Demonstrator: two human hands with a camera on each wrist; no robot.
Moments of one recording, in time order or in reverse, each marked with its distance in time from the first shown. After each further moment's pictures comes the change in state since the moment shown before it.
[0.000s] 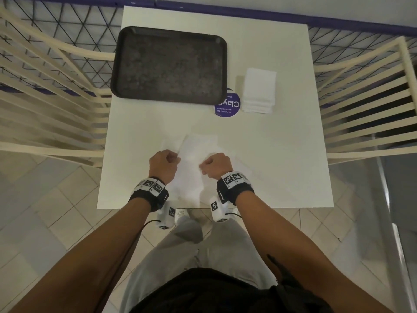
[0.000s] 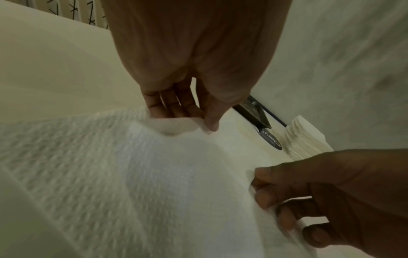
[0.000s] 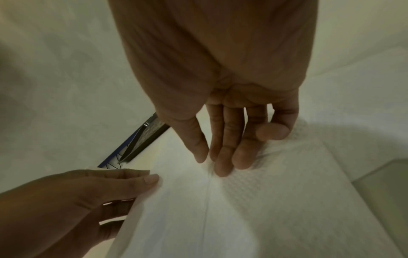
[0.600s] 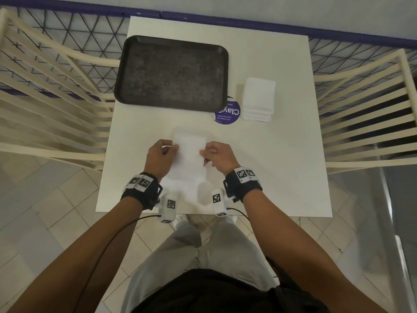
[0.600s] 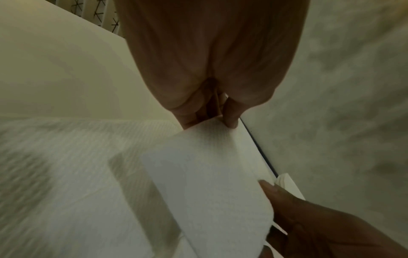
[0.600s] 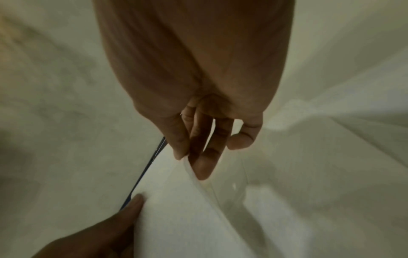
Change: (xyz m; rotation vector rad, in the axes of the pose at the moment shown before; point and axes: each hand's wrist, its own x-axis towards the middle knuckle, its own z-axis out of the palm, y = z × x) left_hand 0.007 0.027 -0.023 -0.456 -0.004 0.002; right_hand 0.003 -0.023 -0.036 0.421 0.022 -0.205
